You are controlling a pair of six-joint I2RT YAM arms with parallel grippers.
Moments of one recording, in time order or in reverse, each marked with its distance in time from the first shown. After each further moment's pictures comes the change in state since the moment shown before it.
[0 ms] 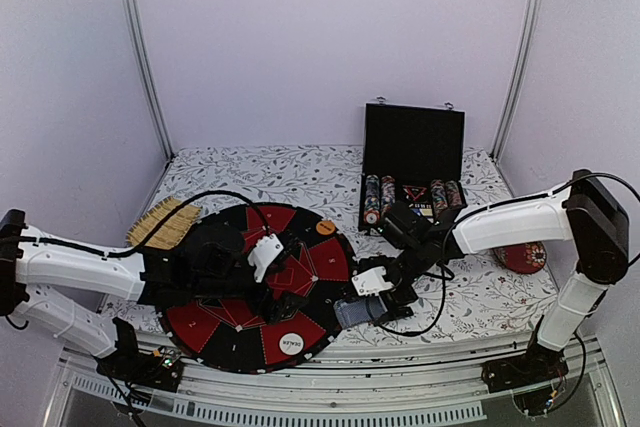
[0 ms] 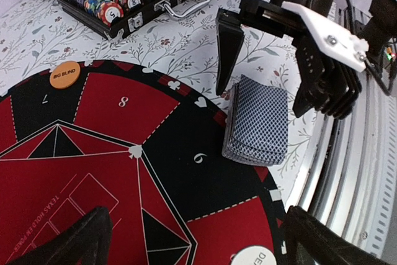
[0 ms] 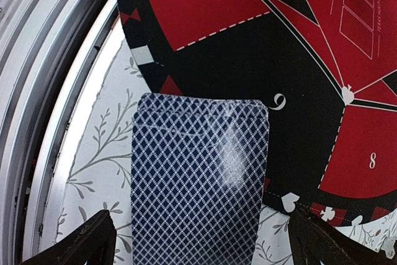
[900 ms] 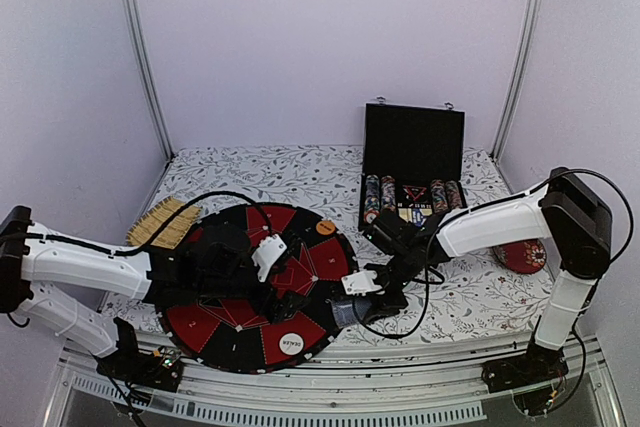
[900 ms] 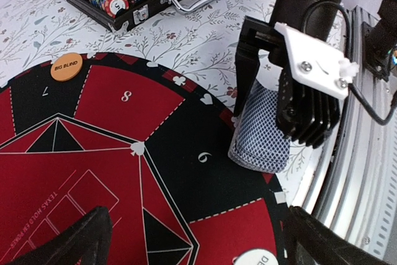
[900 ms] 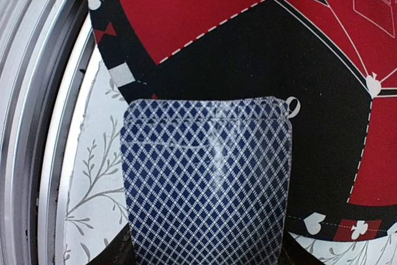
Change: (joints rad) left arm 0.002 0.045 0.016 -0.005 -0.013 -0.024; right arm 0.015 0.107 0.037 0.026 -0.009 0.161
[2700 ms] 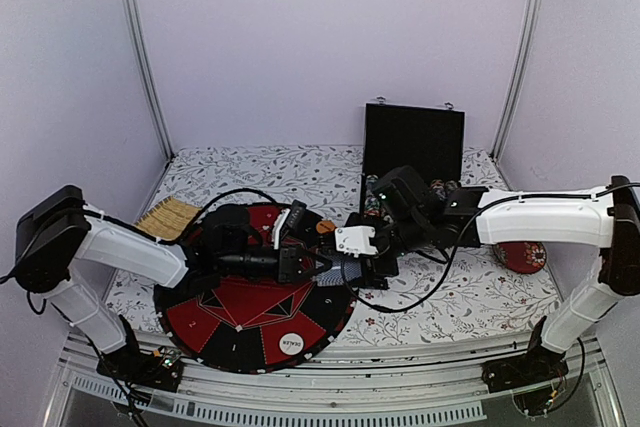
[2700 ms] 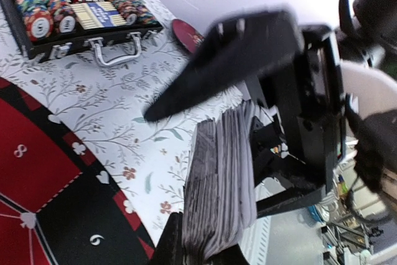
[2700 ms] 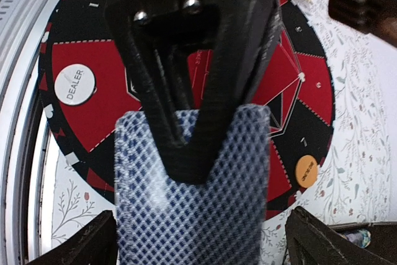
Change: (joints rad) left arm 0.166 0.290 0.016 0.627 0.492 -0.536; right arm 0.061 -0.232 0.095 0.056 0.185 0.135
